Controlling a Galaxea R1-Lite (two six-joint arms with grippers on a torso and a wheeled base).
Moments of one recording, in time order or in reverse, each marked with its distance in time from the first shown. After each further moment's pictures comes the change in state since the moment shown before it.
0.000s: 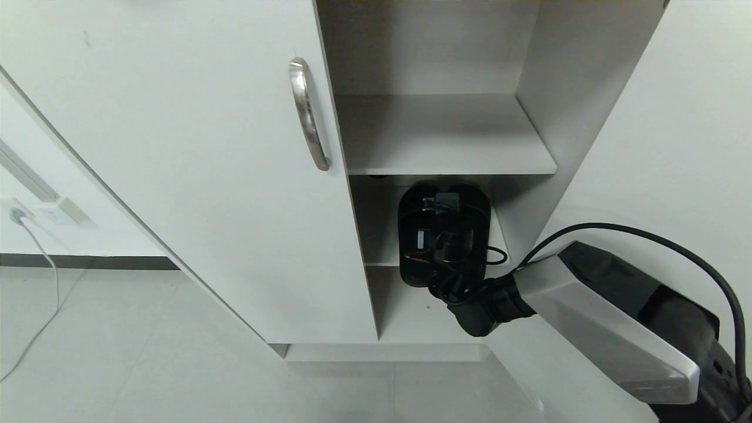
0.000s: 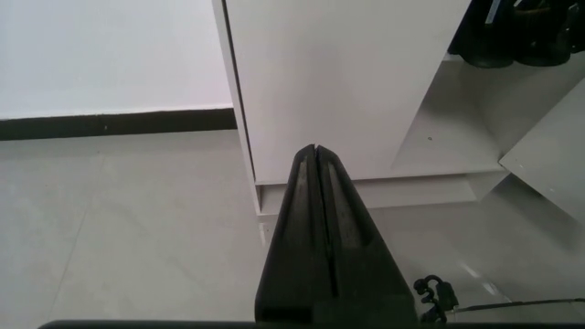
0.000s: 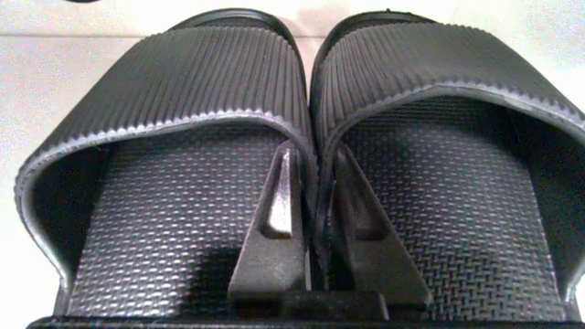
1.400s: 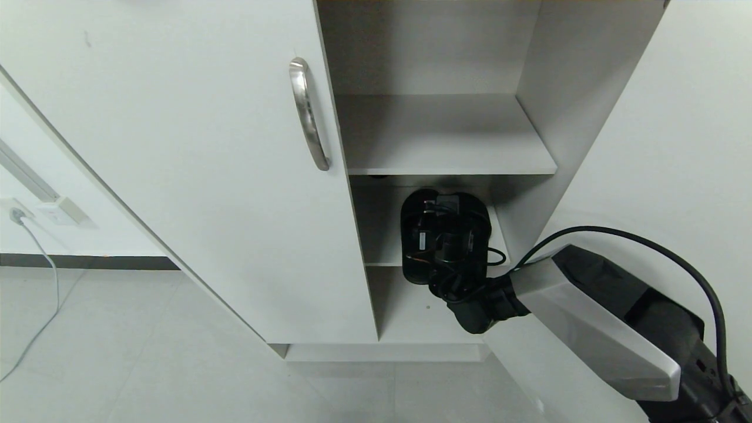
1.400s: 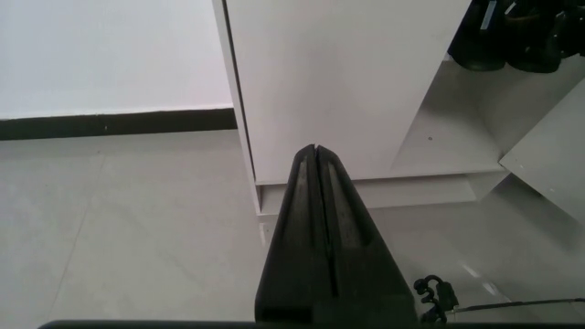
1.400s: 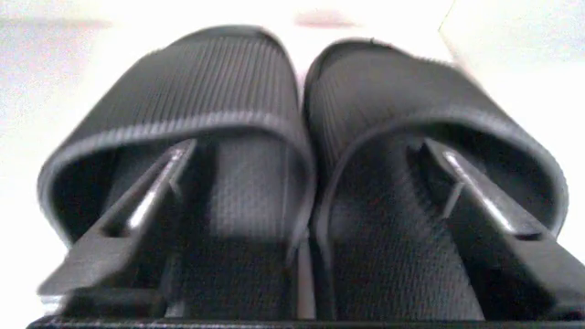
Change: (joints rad) left arm 0.000 0.000 0.000 0.000 0.000 0.000; right arm -0.016 0.041 -0.046 0.026 -0.003 0.001
